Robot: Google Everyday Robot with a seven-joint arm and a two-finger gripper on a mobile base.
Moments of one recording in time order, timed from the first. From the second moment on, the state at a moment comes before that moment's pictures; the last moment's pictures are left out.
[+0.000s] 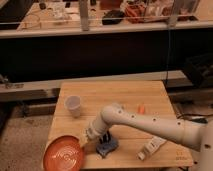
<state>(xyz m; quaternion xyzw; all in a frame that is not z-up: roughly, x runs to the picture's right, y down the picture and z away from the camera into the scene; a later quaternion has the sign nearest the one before) -0.104 0.293 0.730 0.04 -0.53 -0.68 0.51</state>
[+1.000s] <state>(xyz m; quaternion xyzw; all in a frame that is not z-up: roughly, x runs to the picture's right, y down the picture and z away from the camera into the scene) -0.022 0.239 0.763 -0.04 -0.44 -0.64 0.63</state>
